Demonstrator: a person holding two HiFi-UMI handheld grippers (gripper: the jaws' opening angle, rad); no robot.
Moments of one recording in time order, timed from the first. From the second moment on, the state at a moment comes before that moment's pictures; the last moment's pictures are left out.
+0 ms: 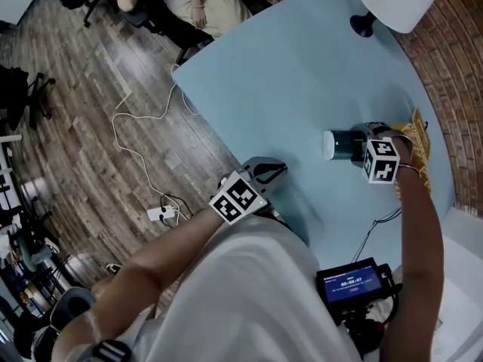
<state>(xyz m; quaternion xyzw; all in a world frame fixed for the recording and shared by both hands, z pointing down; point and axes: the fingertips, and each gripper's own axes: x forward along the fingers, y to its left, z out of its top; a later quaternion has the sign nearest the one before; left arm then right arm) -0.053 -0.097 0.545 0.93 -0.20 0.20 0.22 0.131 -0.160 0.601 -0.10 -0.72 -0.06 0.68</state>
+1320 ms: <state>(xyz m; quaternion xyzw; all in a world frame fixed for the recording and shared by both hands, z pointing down) 0.028 -0.052 0.518 0.96 -0.01 0.20 0.18 0.199 -0.072 0.534 0.23 -0.72 0.13 0.64</state>
